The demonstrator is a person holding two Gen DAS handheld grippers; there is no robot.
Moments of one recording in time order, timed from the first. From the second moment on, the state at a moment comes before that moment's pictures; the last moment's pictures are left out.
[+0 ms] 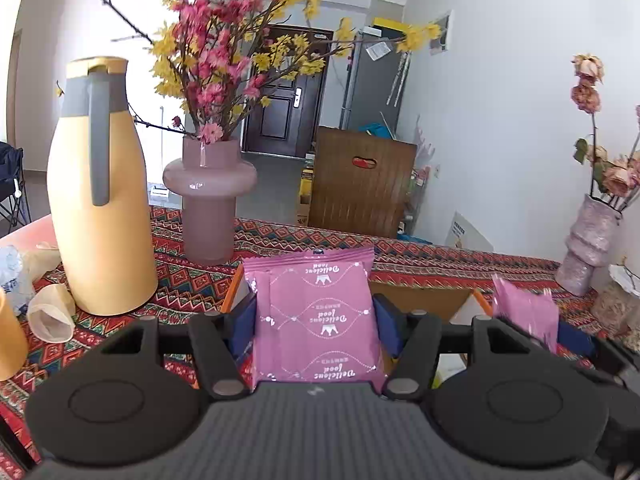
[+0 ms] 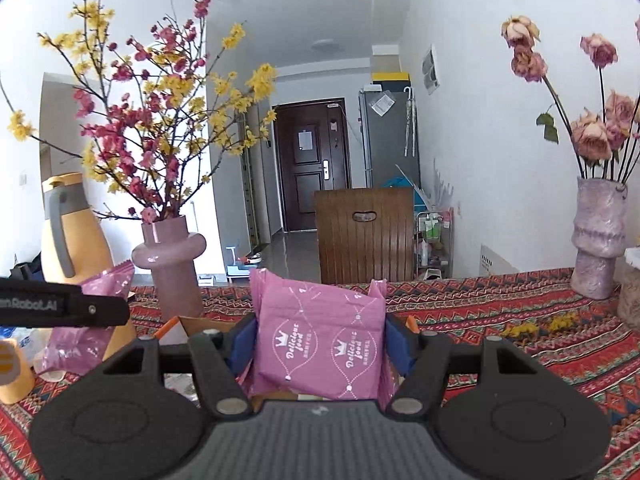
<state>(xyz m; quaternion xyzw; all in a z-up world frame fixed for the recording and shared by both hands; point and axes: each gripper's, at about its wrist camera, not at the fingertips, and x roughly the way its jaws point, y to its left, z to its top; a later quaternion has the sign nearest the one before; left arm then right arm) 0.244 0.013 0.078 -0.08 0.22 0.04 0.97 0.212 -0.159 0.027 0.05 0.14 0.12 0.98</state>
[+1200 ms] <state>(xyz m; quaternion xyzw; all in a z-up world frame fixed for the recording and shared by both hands) 0.264 0.014 0.029 -0.05 0.22 0.06 0.97 0.245 -0.148 -0.027 0.03 0.22 0.11 0.97</state>
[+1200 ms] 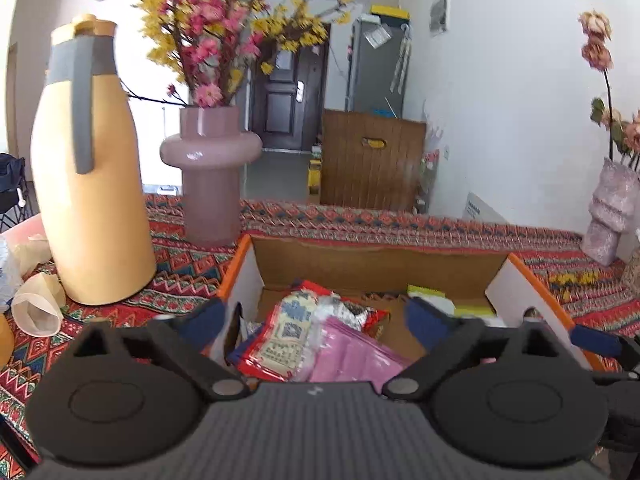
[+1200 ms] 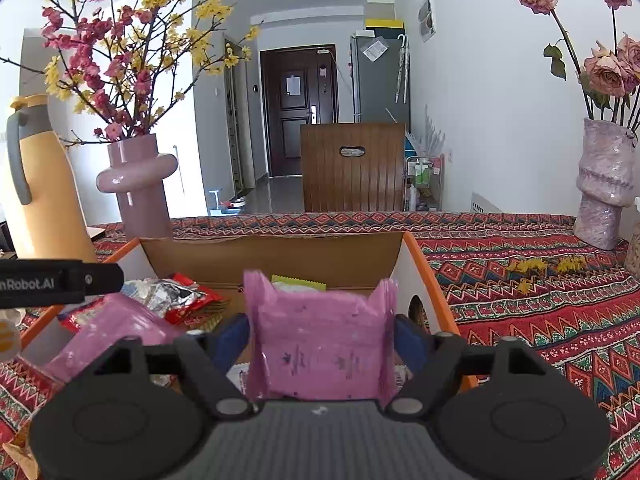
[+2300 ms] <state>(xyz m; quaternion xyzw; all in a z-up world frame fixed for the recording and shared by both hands) 0.149 0.017 0.083 -0.06 0.17 0.04 0.98 0.170 -0.157 0.026 0.03 0.20 0.15 0.97</state>
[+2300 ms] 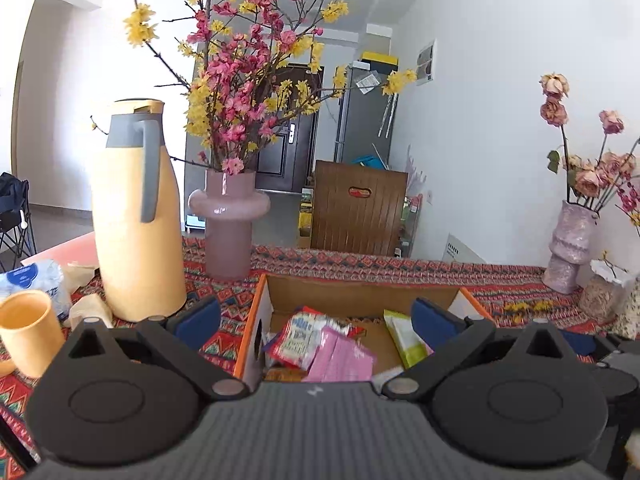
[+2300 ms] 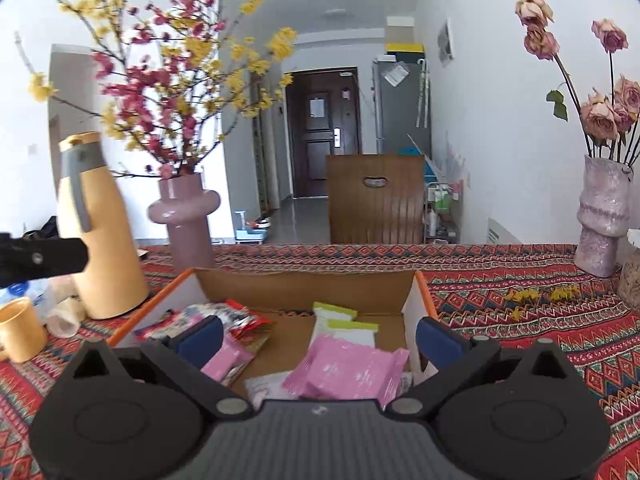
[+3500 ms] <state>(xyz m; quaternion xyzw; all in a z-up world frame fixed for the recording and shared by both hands) 0.022 0.038 0.017 -0.05 0.25 0.03 0.97 0.027 -0.159 -0.042 0.02 0.31 0.16 0.94</state>
